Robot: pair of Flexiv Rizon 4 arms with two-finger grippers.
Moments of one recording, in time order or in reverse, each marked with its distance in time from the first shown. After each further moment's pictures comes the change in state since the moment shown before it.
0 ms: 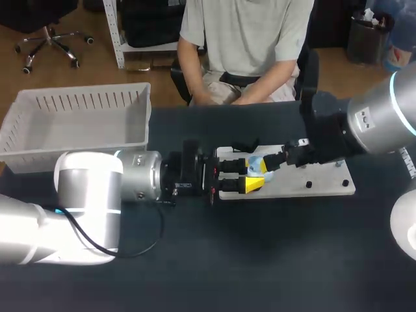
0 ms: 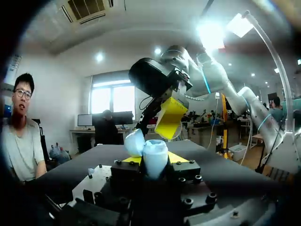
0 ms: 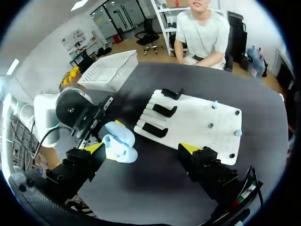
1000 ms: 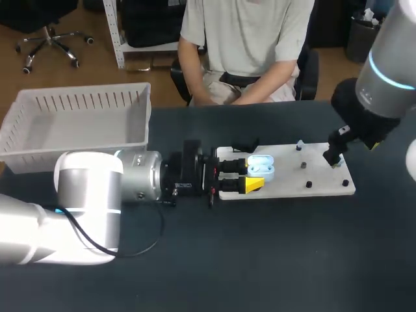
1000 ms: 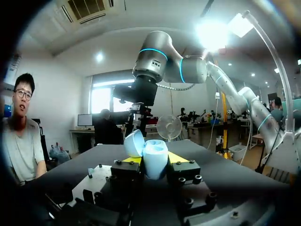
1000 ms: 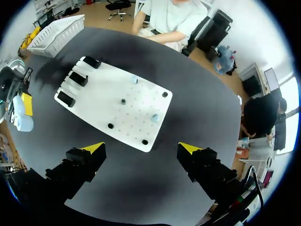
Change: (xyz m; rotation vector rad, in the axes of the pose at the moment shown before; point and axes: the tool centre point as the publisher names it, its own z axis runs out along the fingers) left arm 0.000 0.000 0.000 0.000 0.001 0.000; right arm 0.016 -0.161 -0.036 0.483 0.355 -0.115
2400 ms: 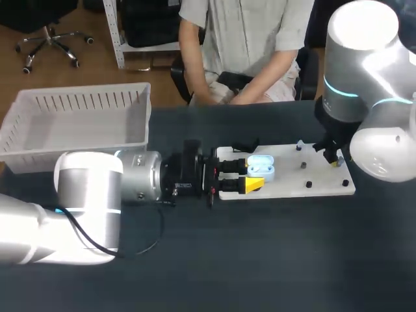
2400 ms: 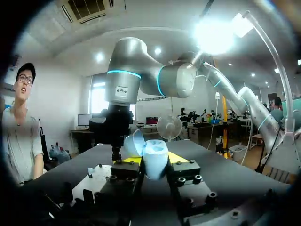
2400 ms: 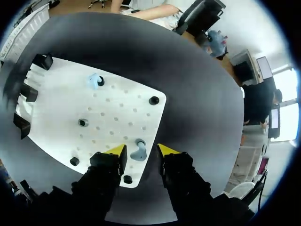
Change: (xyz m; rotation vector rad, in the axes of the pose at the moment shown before) left arm 0.000 0.000 0.000 0.000 0.000 0.000; right arm -0.028 -0.027 0.088 0.110 0.133 0.089
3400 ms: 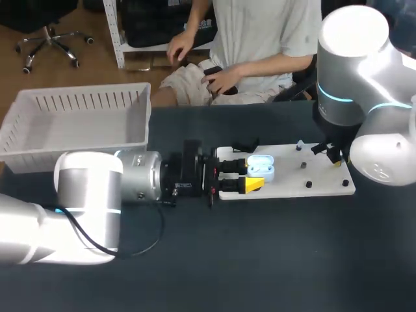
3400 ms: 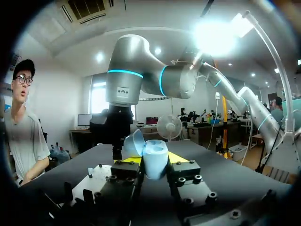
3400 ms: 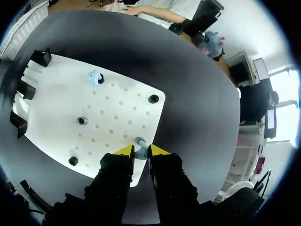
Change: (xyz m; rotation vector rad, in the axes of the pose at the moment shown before) left arm 0.000 0.000 0.000 0.000 0.000 0.000; right arm 0.000 0.001 -0.003 0.044 -0.004 -0.010
